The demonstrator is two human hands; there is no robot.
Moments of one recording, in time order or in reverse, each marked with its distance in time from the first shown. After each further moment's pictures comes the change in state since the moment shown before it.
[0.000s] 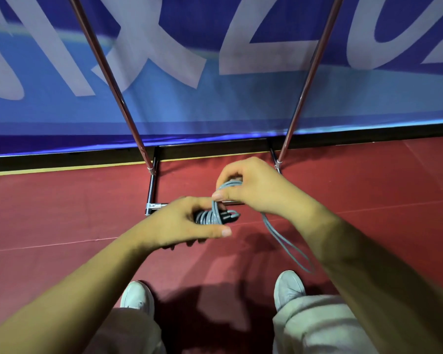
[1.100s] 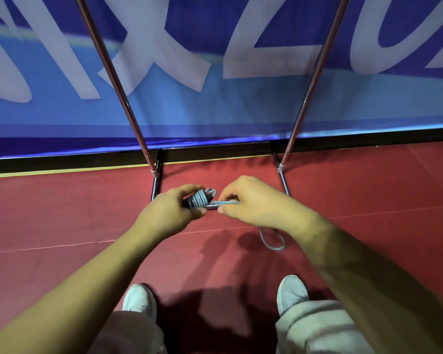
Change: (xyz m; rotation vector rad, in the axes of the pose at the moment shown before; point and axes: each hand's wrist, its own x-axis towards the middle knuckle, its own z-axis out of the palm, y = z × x) left_hand 0.013 -0.026 -0.015 0.277 0.434 -0.353; right_hand 0.002 0.005 0.017 -0.330 -0.112 0.018
